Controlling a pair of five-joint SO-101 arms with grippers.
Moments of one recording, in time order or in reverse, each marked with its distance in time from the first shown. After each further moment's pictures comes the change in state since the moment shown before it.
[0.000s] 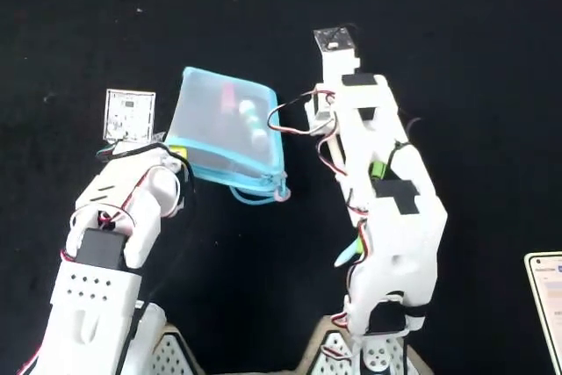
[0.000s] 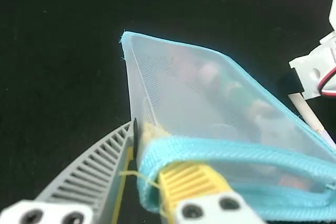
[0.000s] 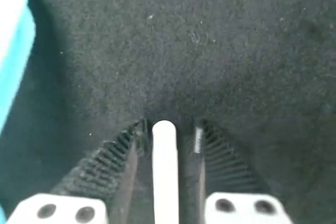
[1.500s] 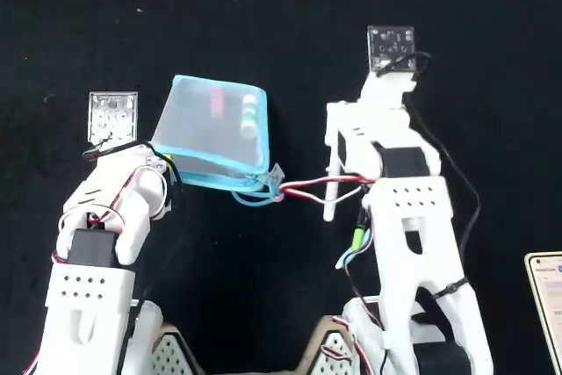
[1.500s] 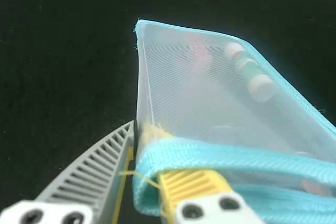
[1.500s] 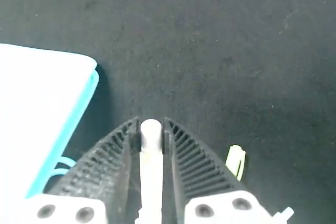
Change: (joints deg) left arm -5.2 0.0 0.0 4.5 0.1; right arm 0.4 -62.8 44.9 -13.5 -9.9
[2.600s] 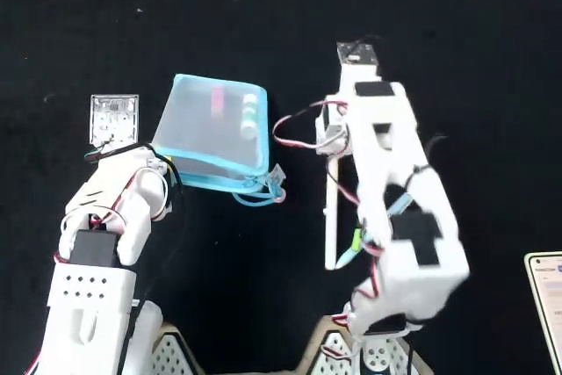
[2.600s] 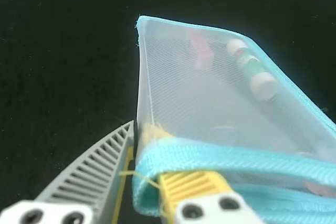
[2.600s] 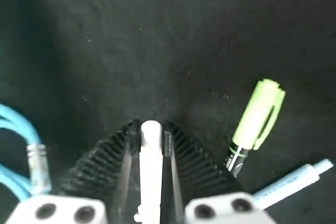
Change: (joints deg) left arm 0.0 0.0 2.0 -1.8 0.0; right arm 0.0 47.7 -33.5 28.1 -0.3
